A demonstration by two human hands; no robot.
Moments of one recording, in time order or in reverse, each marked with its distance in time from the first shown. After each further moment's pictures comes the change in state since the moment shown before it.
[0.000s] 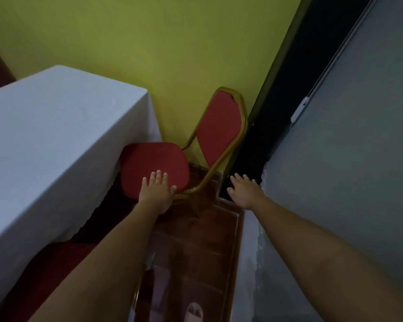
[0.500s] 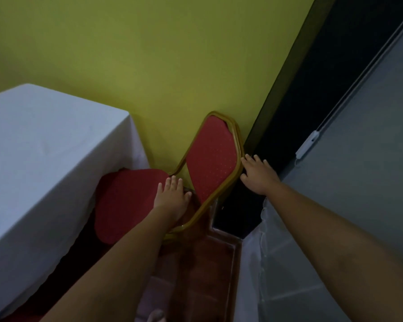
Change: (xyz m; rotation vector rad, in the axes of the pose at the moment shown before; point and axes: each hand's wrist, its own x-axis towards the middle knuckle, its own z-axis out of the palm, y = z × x) left_hand 0.204 0.073 -0.039 -0.077 0.020 0.092; right_hand 0.191 0.095 -0.127 -0.079 0.178 -0.015
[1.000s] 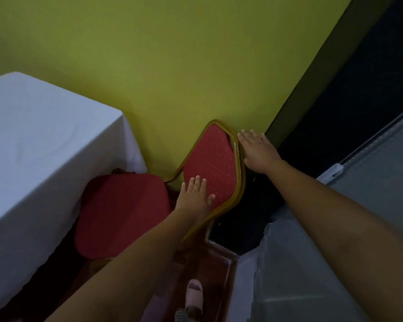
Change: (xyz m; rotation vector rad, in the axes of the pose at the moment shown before) left_hand 0.127 0.080 -0.011 -0.101 -0.003 0.068; right_hand 0.167 0.049 -0.060 -0.233 0.098 -0.187
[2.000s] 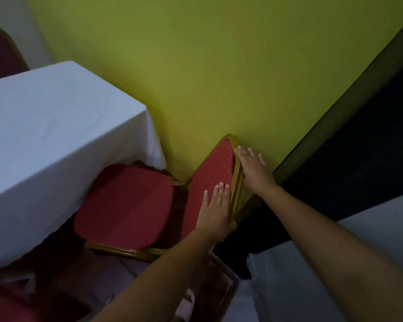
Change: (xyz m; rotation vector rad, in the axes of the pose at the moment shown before) left_hand 0.068 0.084 0.041 -0.018 0.214 -0.119; right_hand 0.071 0.028 0.073 0.278 0.139 -0.214
